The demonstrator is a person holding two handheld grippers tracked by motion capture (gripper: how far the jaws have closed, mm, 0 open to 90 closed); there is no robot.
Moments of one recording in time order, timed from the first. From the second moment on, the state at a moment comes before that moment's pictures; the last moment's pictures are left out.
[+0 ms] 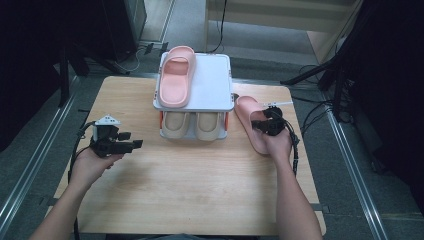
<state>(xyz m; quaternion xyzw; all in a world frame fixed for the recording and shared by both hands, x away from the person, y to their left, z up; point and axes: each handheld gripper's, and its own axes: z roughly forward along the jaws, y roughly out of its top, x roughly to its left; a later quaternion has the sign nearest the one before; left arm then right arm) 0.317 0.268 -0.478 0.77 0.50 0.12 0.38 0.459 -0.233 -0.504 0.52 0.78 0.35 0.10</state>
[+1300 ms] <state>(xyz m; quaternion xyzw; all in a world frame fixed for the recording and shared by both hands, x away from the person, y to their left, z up) 0.339 0.260 -0.483 0.78 0.49 0.10 0.38 0.431 -0.265 -0.475 0.53 0.73 0.40 0.16</state>
